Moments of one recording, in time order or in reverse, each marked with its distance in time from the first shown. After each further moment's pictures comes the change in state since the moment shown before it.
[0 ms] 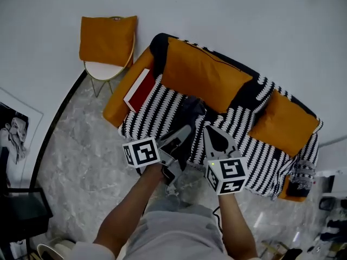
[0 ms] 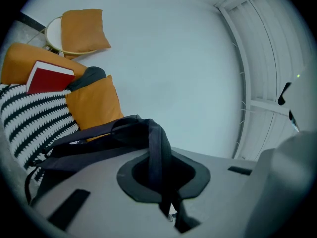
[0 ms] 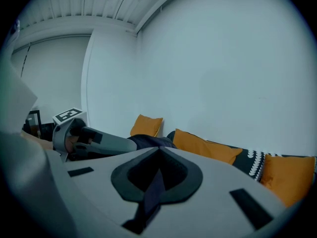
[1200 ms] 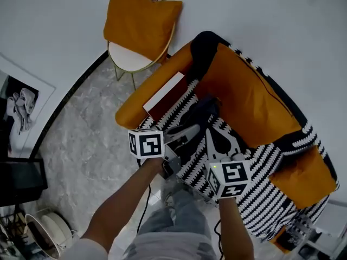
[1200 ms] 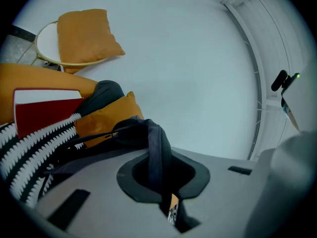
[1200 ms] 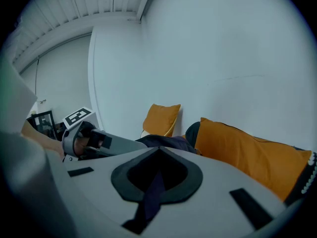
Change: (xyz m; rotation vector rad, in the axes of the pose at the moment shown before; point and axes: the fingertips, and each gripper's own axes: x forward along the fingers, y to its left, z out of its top) left arm 0.055 0.199 0.161 0.067 -0.029 0.114; right arm 0.272 0.001 -0.022 -0.016 0.085 0.277
